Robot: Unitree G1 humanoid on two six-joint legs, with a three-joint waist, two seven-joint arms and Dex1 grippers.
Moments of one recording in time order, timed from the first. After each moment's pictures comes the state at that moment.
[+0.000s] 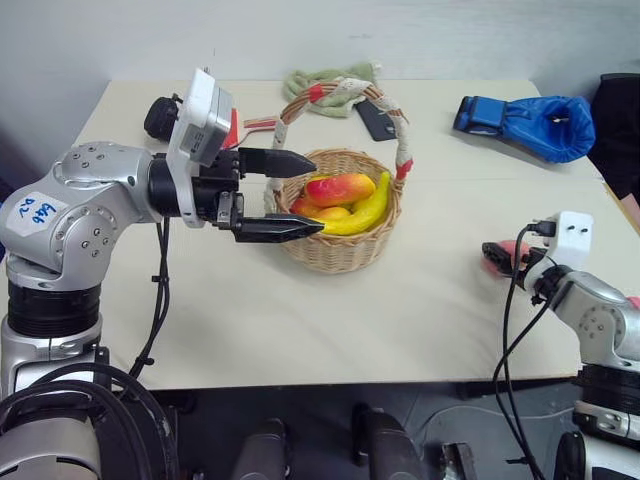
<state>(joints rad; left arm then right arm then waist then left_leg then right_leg) -0.88 0.77 0.04 -0.22 -0.76 0.83 -1.03 -0.41 -0.56 -0.40 0.07 0.46 0.85 0.21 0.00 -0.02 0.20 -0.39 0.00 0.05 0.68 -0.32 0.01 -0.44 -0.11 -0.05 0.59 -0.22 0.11</state>
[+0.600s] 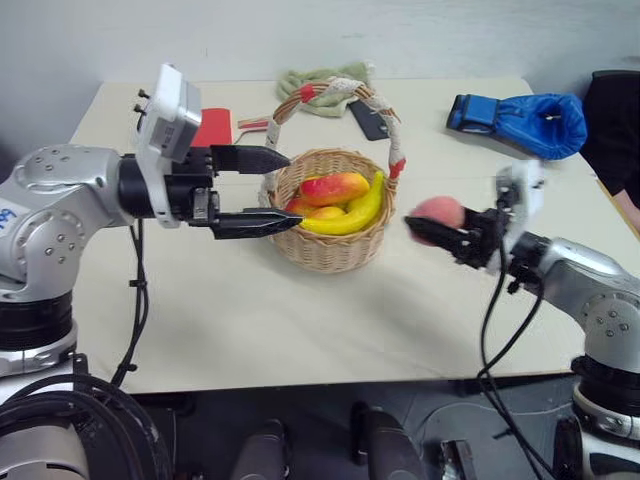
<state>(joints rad) -0.81 0.86 0.13 -0.26 -0.79 0.89 -0.98 -0.56 -0.55 -0.23 -0.41 0.86 1.07 0.50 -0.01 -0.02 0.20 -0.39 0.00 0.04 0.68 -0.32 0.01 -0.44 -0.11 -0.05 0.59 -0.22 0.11</state>
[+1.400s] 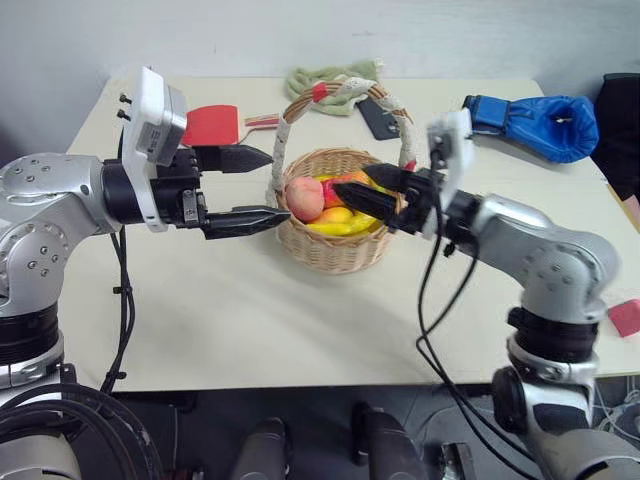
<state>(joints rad) -0.77 0.88 0.18 -0.31 -0.81 0.89 -0.92 -0.72 -0.41 -0.21 -0.38 0.85 1.15 0.36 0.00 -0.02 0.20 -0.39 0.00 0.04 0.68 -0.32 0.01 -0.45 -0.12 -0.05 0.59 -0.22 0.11</state>
